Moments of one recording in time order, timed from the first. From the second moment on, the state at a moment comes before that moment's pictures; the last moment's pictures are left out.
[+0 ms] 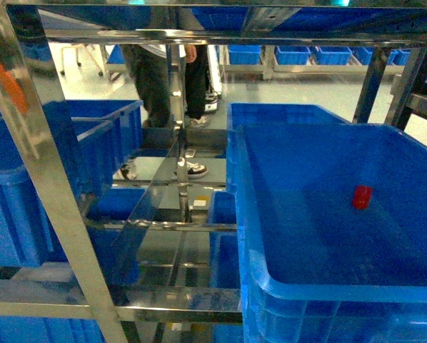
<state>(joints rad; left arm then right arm) 0.00 0.01 0.02 0.00 0.00 0.00 0.00 0.26 0.01 0.26 0.00 -0.01</state>
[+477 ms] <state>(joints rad) 0.00 0.01 0.02 0.00 0.00 0.00 0.00 0.00 0.01 0.01 0.00 -0.01</state>
